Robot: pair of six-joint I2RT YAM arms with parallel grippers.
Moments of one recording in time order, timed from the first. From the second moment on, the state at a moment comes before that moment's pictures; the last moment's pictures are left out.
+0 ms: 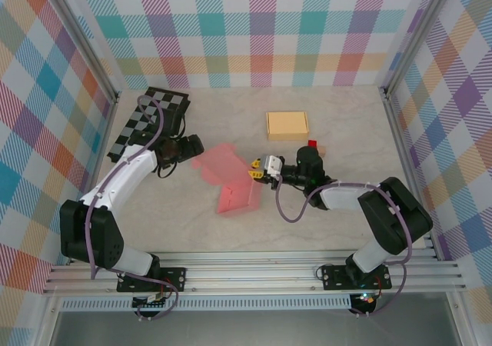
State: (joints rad) left arm -0.25 1.45 1.19 -0.77 -0.02 -0.63; right arm 0.55 1.57 0.60 0.73 -0.71 -0.50
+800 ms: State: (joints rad) left arm -0.35 1.42 1.15 -0.81 0.00 -0.77; right arm 0.50 1.28 0.60 0.28 -0.61 -0.58
